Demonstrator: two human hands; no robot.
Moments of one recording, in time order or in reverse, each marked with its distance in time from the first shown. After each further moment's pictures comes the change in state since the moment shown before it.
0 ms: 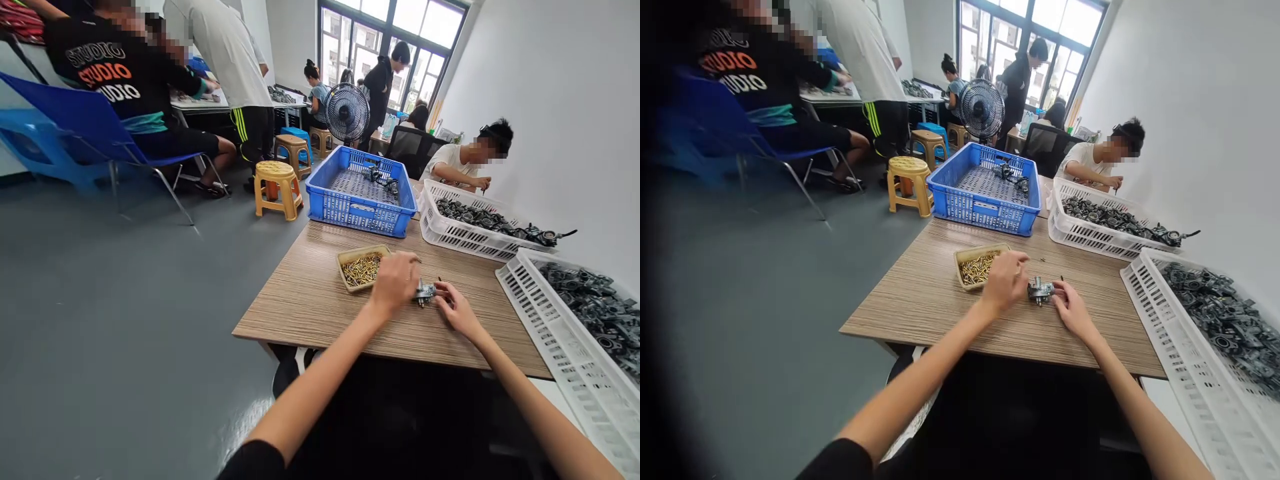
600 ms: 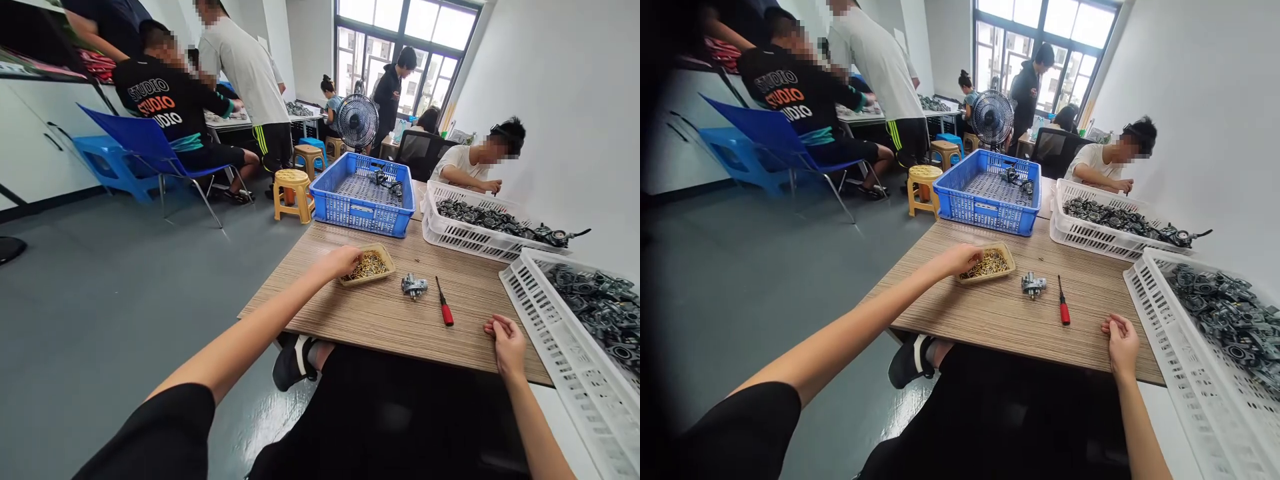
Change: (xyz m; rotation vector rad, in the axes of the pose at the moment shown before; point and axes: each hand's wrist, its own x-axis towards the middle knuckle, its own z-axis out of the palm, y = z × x) left_hand 0.030 -0.124 -0.055 0.395 -0.757 -0.194; right_hand -0.079 0.103 -0.069 0.291 0.670 0.304
